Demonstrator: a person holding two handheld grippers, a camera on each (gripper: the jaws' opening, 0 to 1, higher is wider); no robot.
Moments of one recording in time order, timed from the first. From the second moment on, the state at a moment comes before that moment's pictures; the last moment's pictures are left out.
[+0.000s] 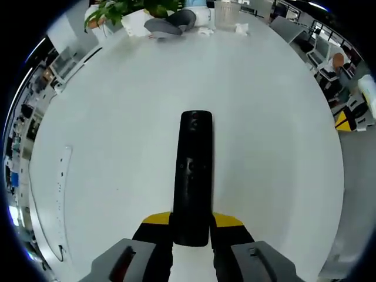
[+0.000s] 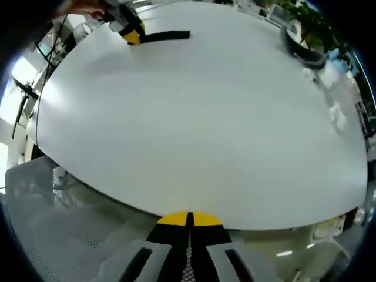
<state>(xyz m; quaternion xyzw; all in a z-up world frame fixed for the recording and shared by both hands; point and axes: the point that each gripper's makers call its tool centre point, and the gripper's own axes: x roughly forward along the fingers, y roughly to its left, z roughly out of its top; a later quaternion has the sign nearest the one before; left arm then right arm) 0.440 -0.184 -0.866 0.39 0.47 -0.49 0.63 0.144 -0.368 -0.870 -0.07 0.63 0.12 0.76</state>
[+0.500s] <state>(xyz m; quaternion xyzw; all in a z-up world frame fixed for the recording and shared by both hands) 0.401 -0.189 -0.866 0.40 0.48 -0.47 0.62 0.144 -0.368 -0.870 -0.08 0.63 0.12 0.76</state>
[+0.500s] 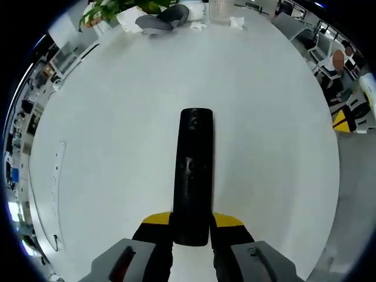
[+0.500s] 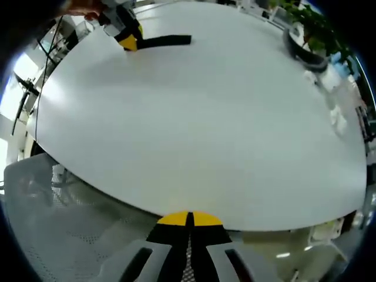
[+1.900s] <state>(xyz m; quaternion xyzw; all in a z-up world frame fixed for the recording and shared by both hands) 0.283 -0.198 -0.865 0.38 0.48 -0.47 0.64 0.143 -0.366 -0.870 -0.11 0.65 0.23 0.72</state>
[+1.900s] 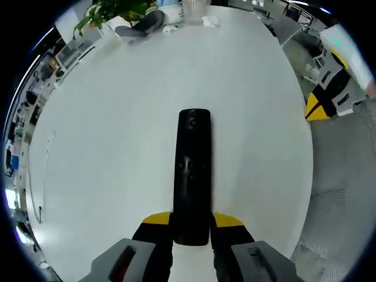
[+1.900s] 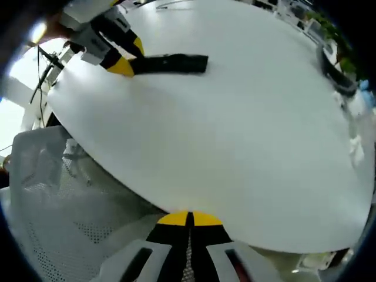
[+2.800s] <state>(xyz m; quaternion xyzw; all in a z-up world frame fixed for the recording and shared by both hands) 0.245 -0.207 -0.864 0.32 0.47 -0.44 0.70 0.143 -0.366 -0.870 -0.10 0.66 0.26 0.70</state>
